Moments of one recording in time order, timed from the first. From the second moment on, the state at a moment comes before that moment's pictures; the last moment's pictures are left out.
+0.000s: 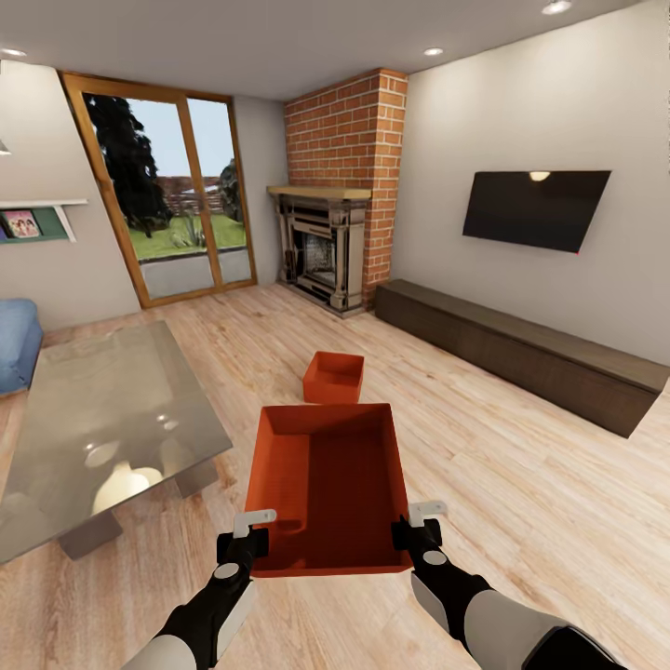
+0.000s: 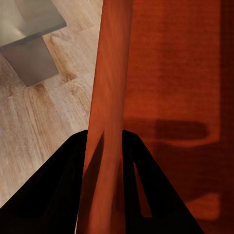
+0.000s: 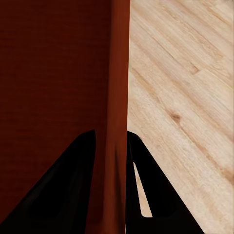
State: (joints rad) left arm -0.54 -0.11 -0.09 -0.44 0.08 -0.09 0.27; right arm -0.72 0.10 0.54 -0.13 -0.38 -0.22 -0.23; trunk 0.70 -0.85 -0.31
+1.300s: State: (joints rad) left arm -0.54 -0.11 -0.10 -0.44 0.09 -0.09 0.27; right arm -0.72 0.10 0.54 -0.13 -0.38 -0.22 -0.23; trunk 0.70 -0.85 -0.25
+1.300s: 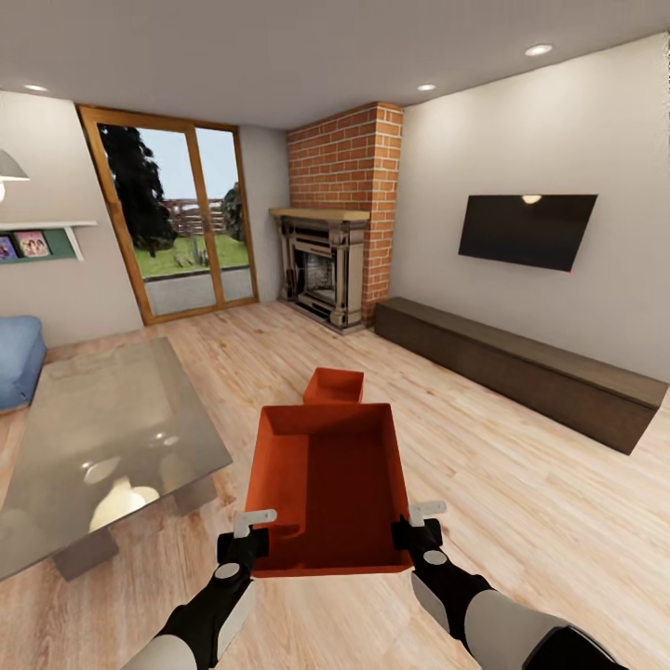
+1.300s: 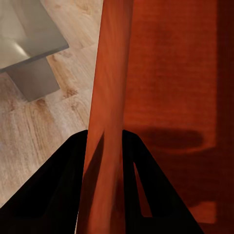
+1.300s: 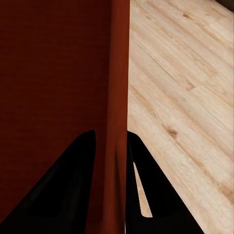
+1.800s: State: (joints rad) left arm -0.54 -0.11 -0.10 -0.44 0.09 -0.09 0.27; right arm -0.72 0.10 0.54 -0.13 -0.38 -0.22 -0.23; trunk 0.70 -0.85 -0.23
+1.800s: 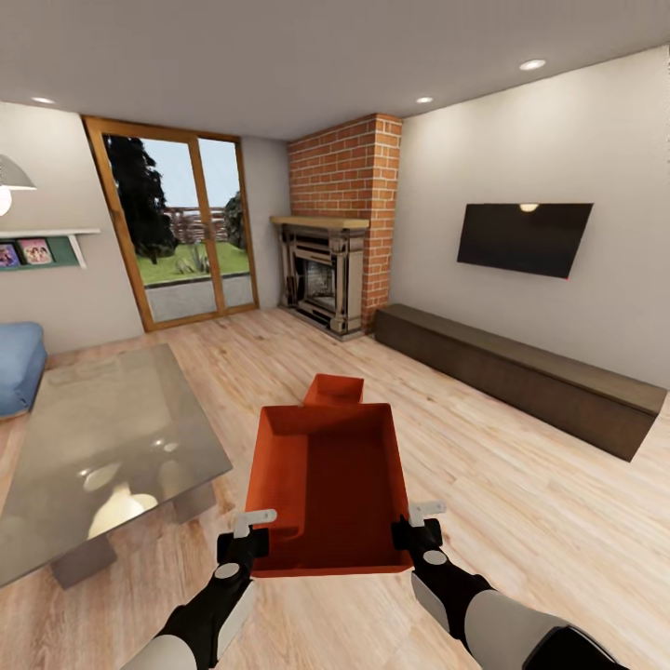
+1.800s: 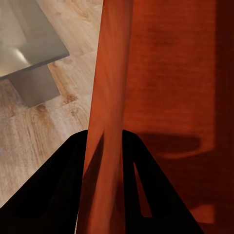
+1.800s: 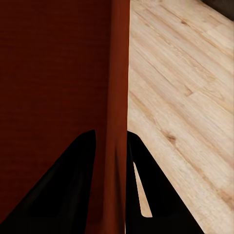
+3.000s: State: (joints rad) left arm -0.54 -0.11 -0.09 -0.44 0.08 -0.09 0.27; right arm -0.72 0.10 0.54 -0.13 -0.39 -0.22 -0.23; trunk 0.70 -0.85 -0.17
